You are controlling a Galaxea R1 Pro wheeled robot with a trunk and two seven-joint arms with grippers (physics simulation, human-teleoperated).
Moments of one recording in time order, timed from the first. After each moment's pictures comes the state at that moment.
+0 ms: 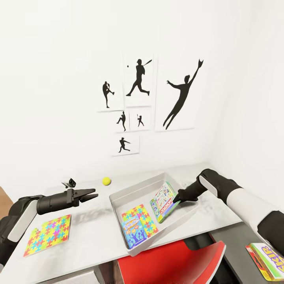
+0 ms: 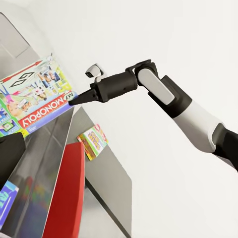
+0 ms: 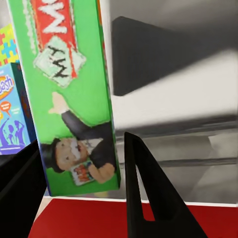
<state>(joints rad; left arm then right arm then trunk) -0.52 0.43 -0.04 -1.22 0.76 1.04 -1.13 -1.14 -0.25 0.87 -0.43 -0.72 1.05 0.59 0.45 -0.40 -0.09</state>
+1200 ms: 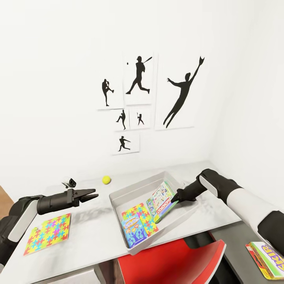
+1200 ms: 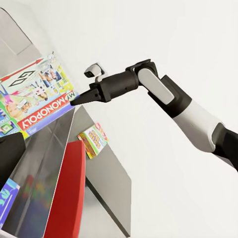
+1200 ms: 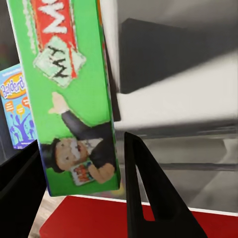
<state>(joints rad) -0.52 0.43 -0.04 -1.22 0.76 1.04 -1.13 -1.14 -0.25 0.87 -0.43 -0.72 1.05 0.67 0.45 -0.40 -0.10</state>
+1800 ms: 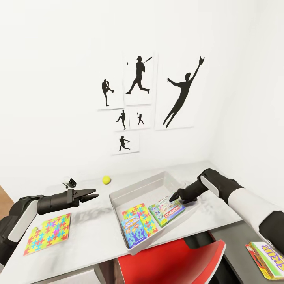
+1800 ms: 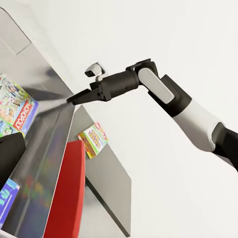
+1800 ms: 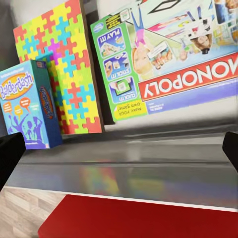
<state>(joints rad) -0.52 0.43 -0.04 -1.22 0.76 1.04 -1.13 -1.14 -0.26 0.87 -0.43 -0.72 1.05 0.67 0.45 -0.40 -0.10</state>
